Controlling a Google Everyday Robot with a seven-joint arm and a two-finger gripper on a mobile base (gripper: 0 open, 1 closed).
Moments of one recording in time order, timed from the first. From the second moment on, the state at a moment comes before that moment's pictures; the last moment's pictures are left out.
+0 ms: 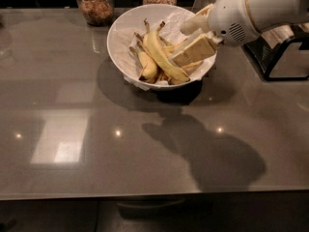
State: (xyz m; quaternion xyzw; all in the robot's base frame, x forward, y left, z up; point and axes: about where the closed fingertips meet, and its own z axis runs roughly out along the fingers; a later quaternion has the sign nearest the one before) arm 0.548 -0.064 0.987 -0.56 0.70 0.15 0.41
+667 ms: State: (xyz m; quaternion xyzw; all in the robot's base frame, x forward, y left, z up) arm 0.578 -0.044 0.966 -0.56 0.70 0.17 0.41
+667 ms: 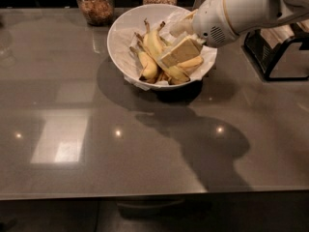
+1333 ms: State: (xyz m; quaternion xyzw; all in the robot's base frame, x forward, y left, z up) arm 0.600 -0.035 0.946 -0.56 0.71 0.17 0.39
